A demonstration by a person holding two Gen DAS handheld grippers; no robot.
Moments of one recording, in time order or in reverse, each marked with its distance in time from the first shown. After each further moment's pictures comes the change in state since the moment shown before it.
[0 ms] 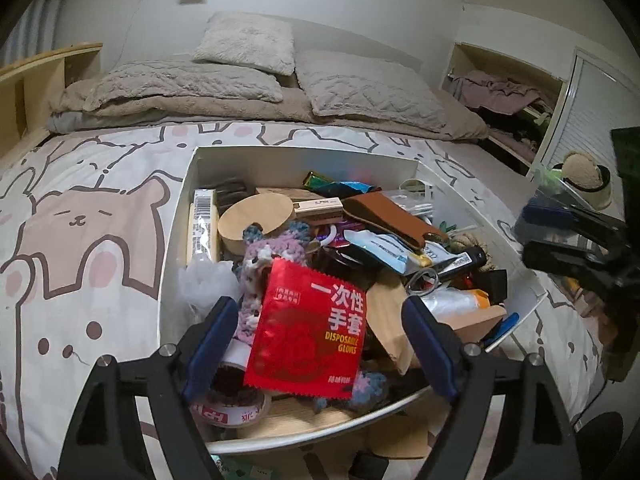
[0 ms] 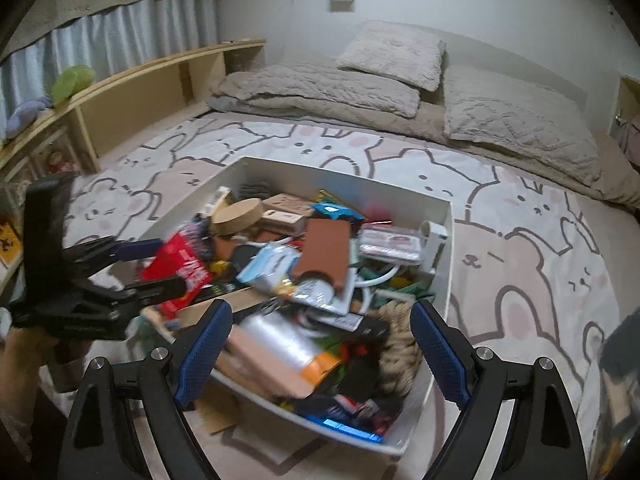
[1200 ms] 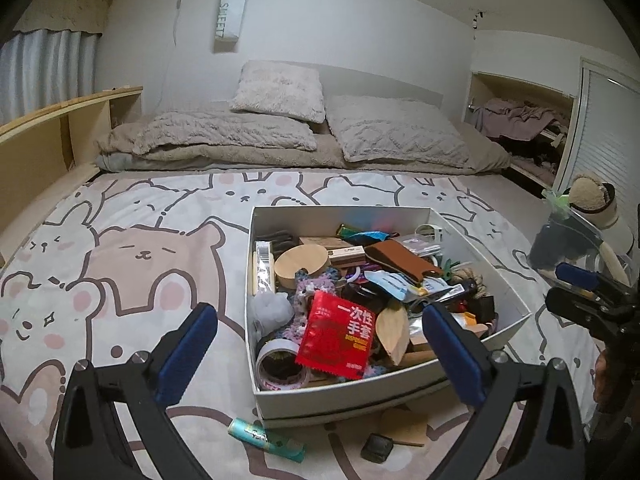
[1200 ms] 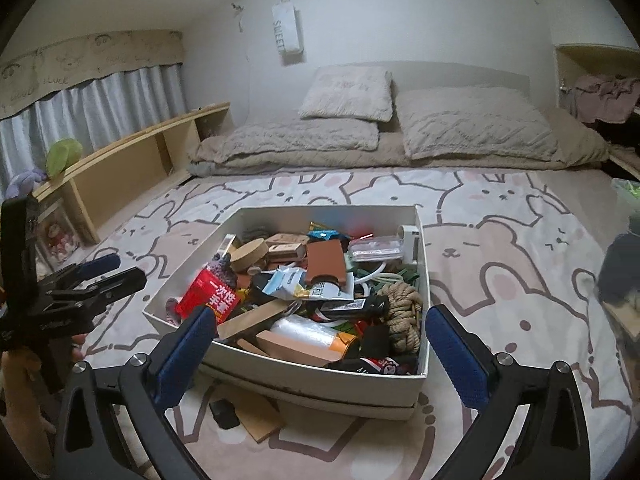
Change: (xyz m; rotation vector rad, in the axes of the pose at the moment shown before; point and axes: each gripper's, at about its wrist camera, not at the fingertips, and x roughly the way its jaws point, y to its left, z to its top) left arm -0.083 -0.011 0.006 0.006 -0.149 0.143; right arm -0.056 0.011 -0.037 0.204 -0.206 -0.070
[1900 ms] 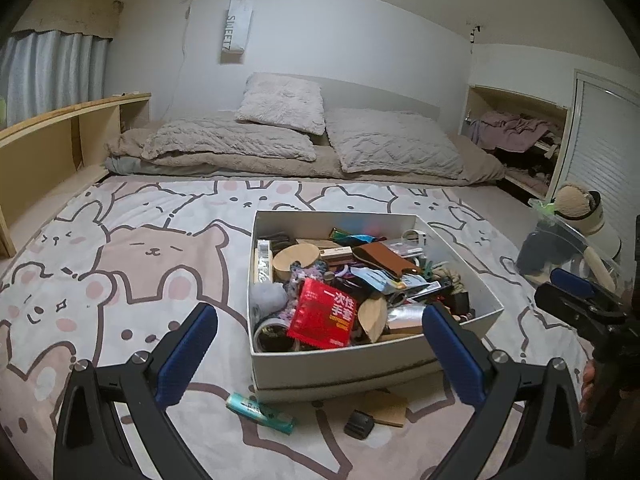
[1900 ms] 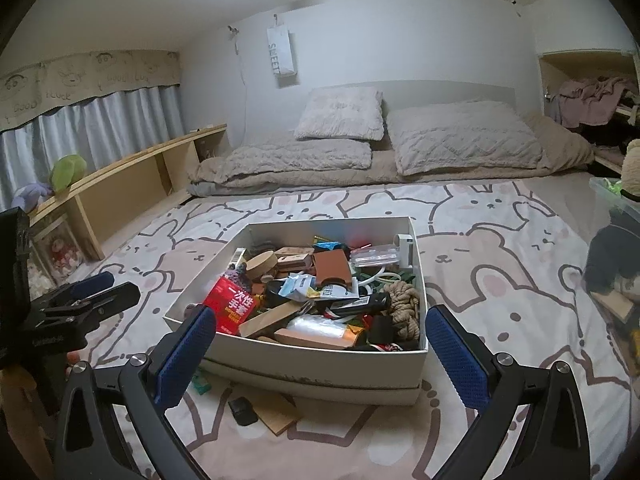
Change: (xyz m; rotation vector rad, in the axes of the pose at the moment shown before) left arm -0.043 -0.009 -0.015 -0.022 -0.038 0.000; right arm -0.035 0.013 -0.012 0.027 -0.074 -0.018
